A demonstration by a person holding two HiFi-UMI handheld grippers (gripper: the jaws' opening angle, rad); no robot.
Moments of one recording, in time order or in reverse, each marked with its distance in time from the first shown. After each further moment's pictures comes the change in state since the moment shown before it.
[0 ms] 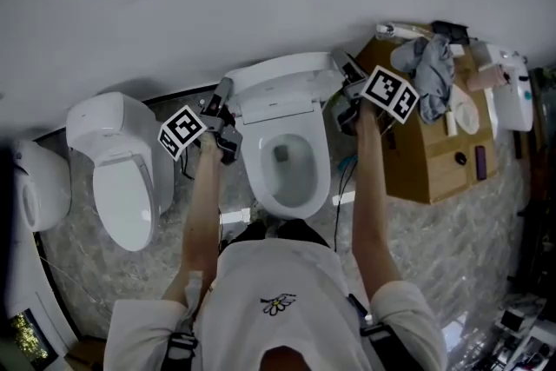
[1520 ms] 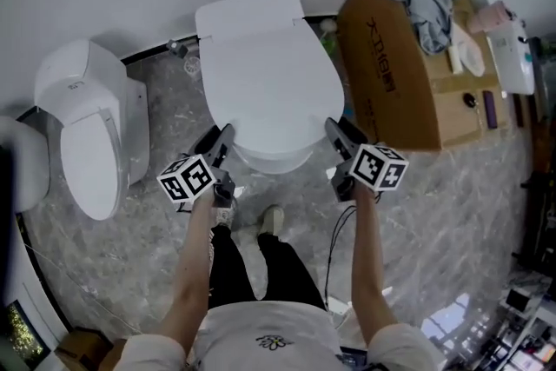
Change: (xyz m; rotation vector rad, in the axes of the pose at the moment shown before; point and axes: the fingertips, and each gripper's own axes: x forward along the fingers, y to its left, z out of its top) left arm -0.198 0.139 -0.254 0.391 0.251 0.152; right arm -0.245 -0.158 -0.287 -0.188 0.201 -0.119
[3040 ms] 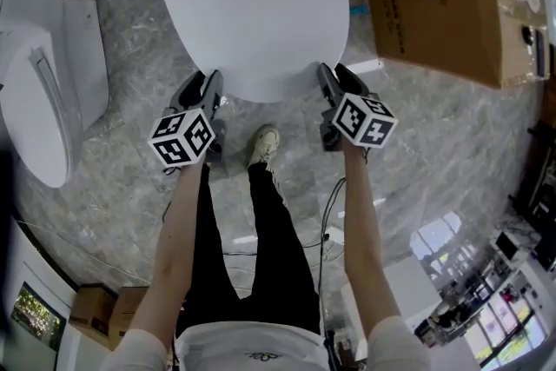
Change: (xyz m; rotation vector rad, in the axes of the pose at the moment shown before) left arm 0.044 0.141 -0.184 0.181 0.190 0.182; right arm 0.067 -0.142 -0.217 0.006 0.133 -0.253
